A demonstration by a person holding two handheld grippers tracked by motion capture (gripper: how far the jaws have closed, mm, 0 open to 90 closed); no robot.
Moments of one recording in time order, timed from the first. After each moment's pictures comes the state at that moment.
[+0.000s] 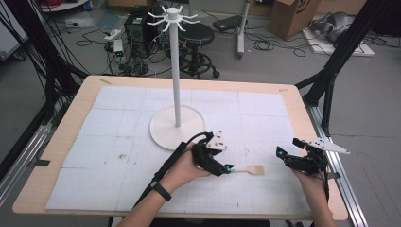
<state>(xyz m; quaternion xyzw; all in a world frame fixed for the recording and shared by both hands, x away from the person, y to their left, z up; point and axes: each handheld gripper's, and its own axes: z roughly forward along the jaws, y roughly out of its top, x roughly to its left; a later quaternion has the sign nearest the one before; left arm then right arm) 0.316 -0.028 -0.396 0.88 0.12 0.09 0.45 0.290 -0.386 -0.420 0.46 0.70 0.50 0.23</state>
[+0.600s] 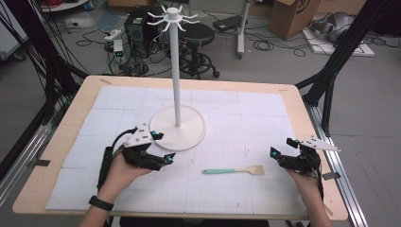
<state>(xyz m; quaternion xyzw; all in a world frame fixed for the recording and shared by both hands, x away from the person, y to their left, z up) 0.296 0.155 -0.384 0.81 0.25 0.16 0.51 0.295 -0.370 -0.423 0.45 0.71 0.49 0.22</state>
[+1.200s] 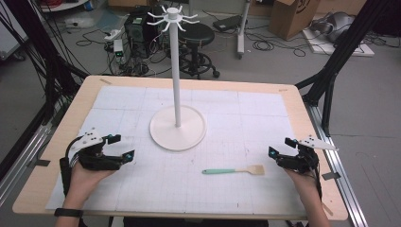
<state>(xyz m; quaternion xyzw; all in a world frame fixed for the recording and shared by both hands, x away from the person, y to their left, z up) 0.290 0.262 -0.412 0.73 0.36 0.18 0.54 0.297 -0.367 -0.424 0.45 0.71 0.49 0.22</state>
